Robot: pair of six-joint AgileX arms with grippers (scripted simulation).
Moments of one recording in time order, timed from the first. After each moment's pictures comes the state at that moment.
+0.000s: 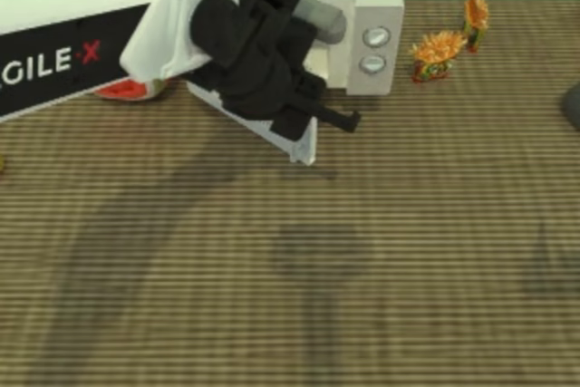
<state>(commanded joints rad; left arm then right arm) -0.63 1.88 1.45 -0.61 -0.01 -0.04 0.00 0.00 0.00 0.00 0.00 0.00</state>
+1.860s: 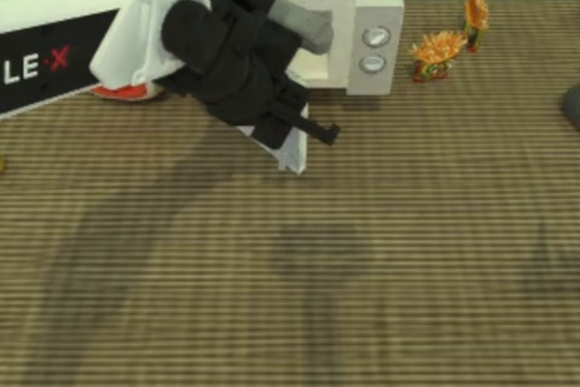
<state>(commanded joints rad) -0.59 1.83 1.39 -0.60 0.04 0.07 0.00 0.00 0.00 0.00 0.00 0.00</state>
